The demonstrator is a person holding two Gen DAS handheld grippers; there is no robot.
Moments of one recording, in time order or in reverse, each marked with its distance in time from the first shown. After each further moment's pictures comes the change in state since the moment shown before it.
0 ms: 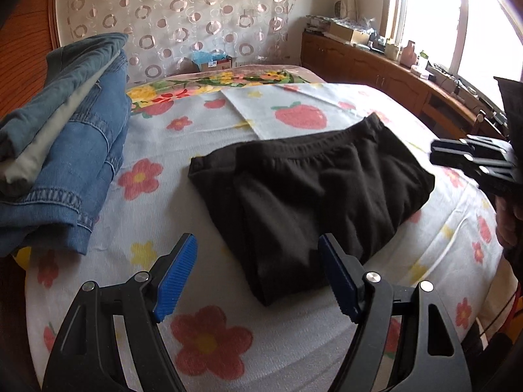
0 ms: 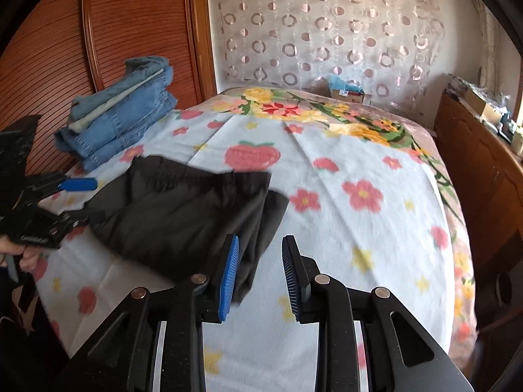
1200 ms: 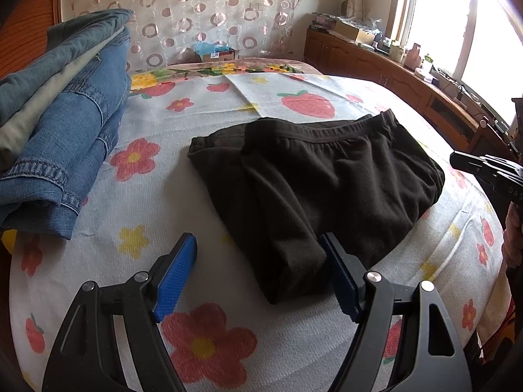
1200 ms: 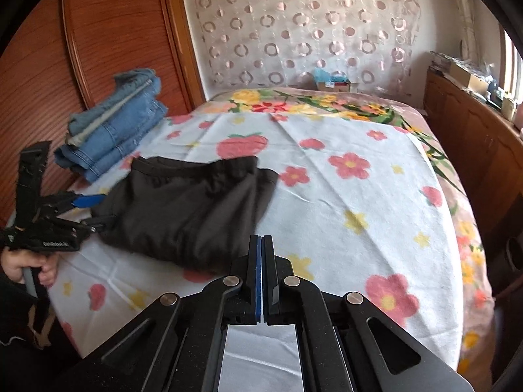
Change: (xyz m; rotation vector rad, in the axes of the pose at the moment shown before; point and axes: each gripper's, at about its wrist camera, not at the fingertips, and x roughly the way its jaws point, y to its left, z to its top) left arm 0.016 0.009 -0.005 -0.048 0.022 -0.025; right arm -0.032 -0.015 -0.019 0.120 -0.022 0.001
